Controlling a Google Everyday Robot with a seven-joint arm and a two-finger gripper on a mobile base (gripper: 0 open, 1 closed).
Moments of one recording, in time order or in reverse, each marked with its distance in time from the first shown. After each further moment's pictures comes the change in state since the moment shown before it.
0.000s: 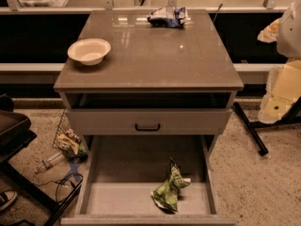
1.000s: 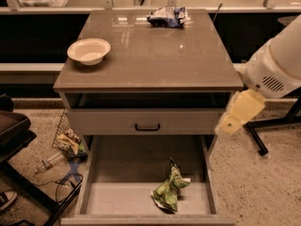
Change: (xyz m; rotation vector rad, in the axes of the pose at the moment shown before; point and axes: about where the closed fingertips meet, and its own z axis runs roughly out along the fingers) arm -0.016 0.013 0.081 -0.054 -0.124 0.255
